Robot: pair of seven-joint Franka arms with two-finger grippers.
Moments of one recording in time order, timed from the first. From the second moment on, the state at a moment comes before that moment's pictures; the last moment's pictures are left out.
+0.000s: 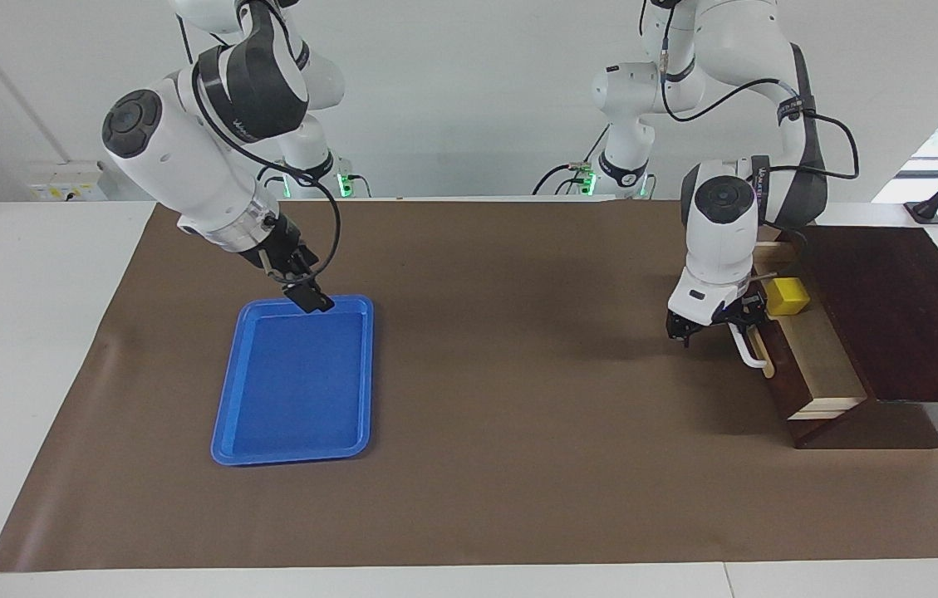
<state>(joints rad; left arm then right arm) -0.08 0.18 -0.13 -1.97 0.42 2.15 -0.35 0.08 0.21 0.06 -1.54 0.35 1.67 1.38</state>
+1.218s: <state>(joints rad) -0.13 0.19 -0.13 -1.95 0.36 2.14 -0.41 0.12 0.38 0.06 -1.60 0.72 1.93 1.35</state>
